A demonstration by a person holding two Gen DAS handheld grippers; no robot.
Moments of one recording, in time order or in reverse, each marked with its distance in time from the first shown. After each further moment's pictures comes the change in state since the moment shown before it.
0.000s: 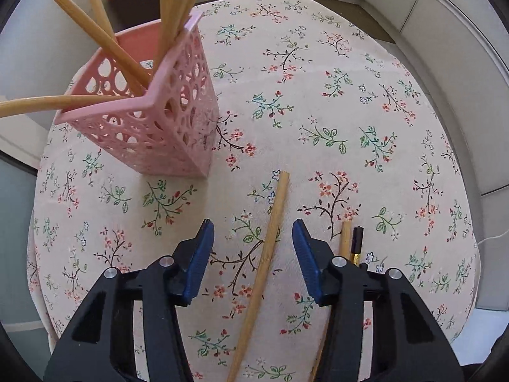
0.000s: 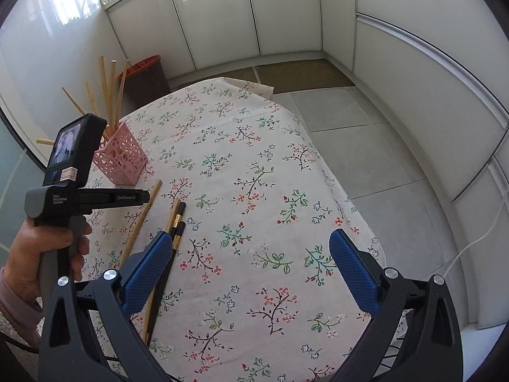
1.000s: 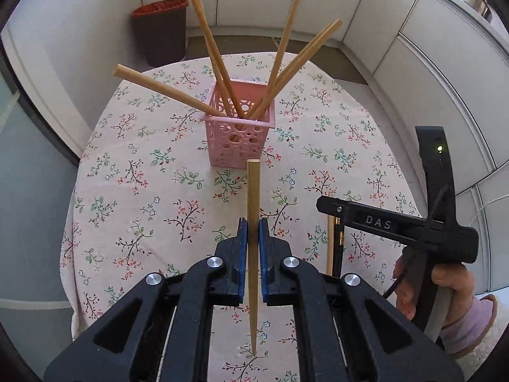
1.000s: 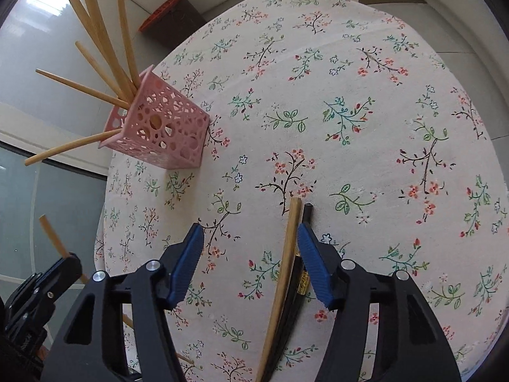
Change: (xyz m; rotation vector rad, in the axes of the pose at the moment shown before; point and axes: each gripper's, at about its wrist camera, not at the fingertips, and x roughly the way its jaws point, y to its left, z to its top) left arm -0.126 0.086 -0.060 -0.051 -0.175 -0.146; right arm 0.141 0.105 0.042 0.104 0.382 0.284
